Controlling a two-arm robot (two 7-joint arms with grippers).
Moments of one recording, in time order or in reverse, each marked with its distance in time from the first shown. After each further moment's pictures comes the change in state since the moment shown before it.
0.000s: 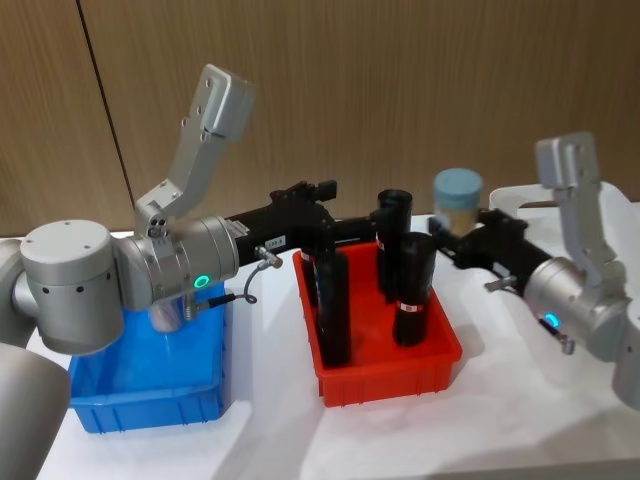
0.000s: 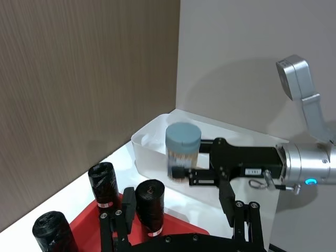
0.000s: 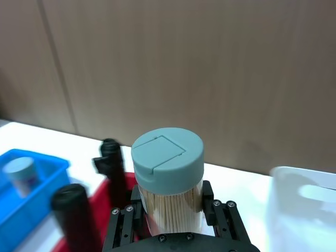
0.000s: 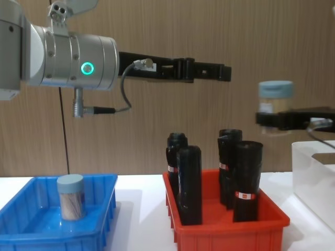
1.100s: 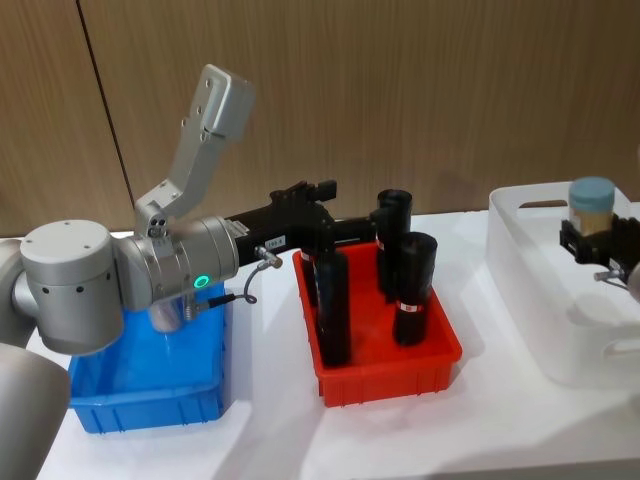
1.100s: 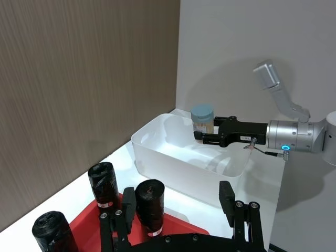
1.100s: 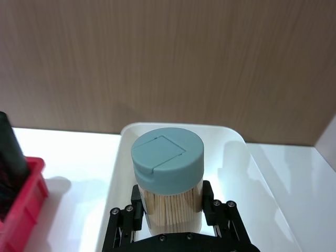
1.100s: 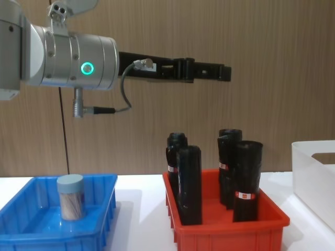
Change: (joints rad) left arm 0.000 0.000 0.000 0.000 0.000 0.000 0.000; right arm 0.067 0.078 0.116 0.188 -0.061 0.038 -0.176
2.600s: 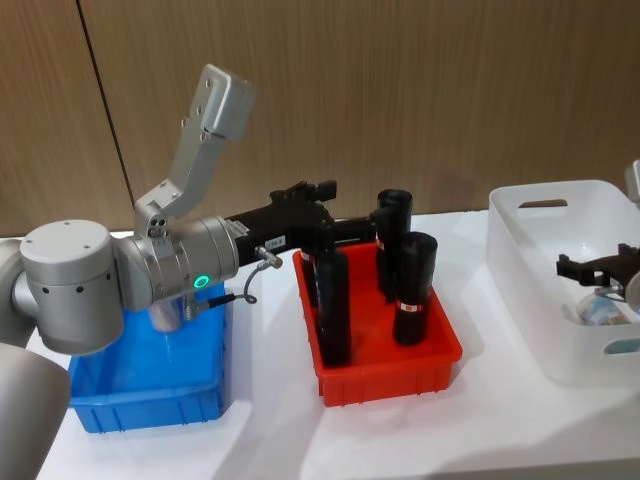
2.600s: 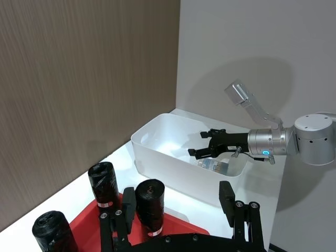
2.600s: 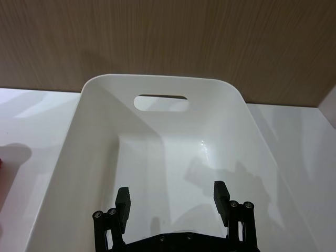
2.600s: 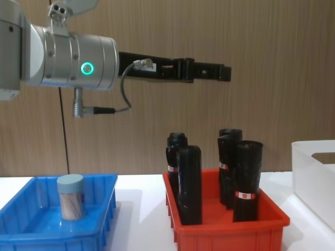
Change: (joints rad) left arm 0.000 0.000 0.000 0.000 0.000 0.000 0.000; right arm 0.152 -0.024 -0.005 0.306 -0.064 0.025 0.043
